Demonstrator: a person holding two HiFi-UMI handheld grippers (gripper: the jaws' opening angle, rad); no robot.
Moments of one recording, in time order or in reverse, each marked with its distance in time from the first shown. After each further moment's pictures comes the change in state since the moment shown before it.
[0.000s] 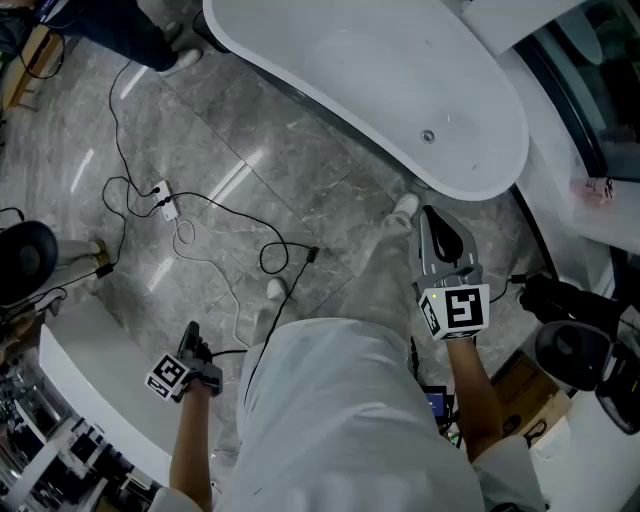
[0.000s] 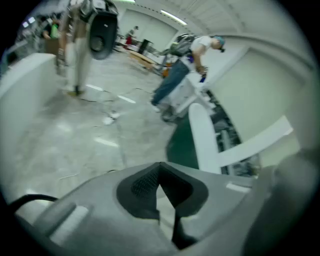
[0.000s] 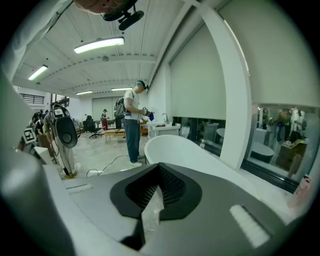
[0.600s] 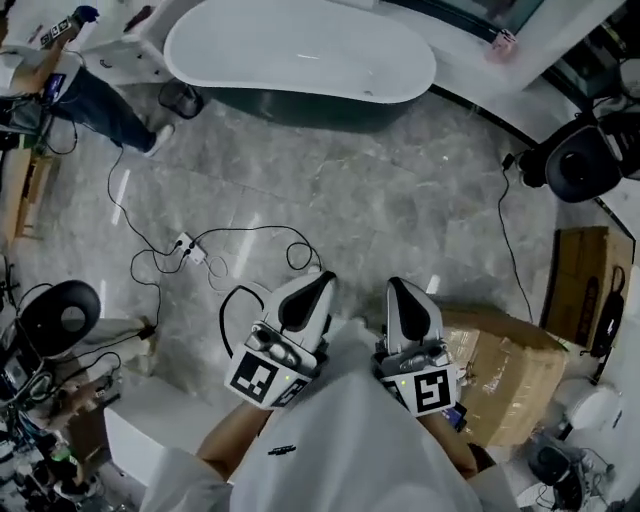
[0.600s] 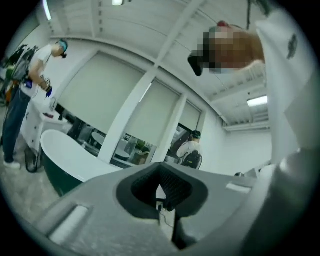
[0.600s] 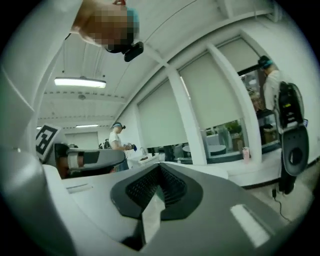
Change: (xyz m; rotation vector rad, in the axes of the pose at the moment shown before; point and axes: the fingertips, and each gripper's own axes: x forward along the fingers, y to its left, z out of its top) left arm -0.359 -0.240 -0.164 0.982 -0.056 -1.253; right arm -0.407 0.371 0.049 0.350 -0.345 -0.376
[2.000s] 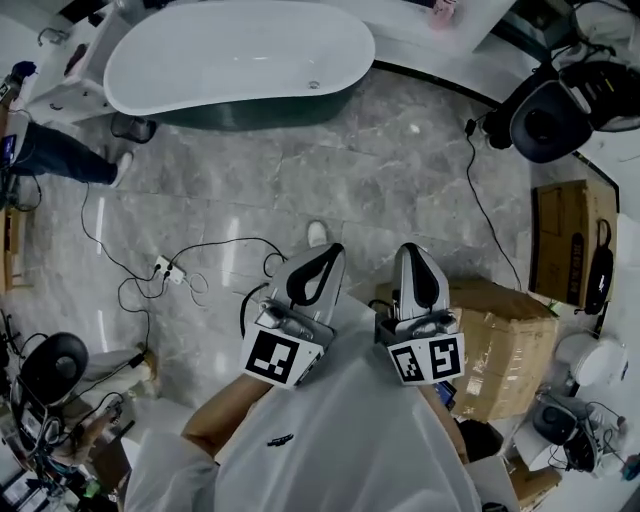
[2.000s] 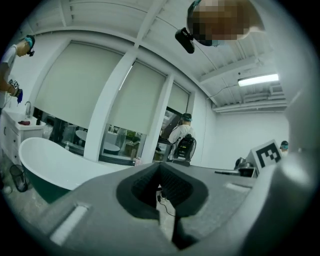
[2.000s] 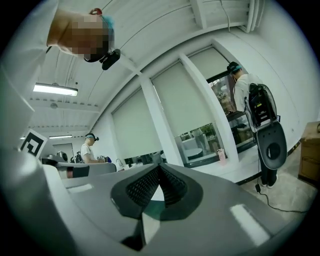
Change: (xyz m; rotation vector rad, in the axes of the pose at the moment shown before) left arm 0.145 -0.043 -0.041 0.146 0.186 -0.114; right arm 0.001 -0.162 0.034 0.101 -0.090 -0.251
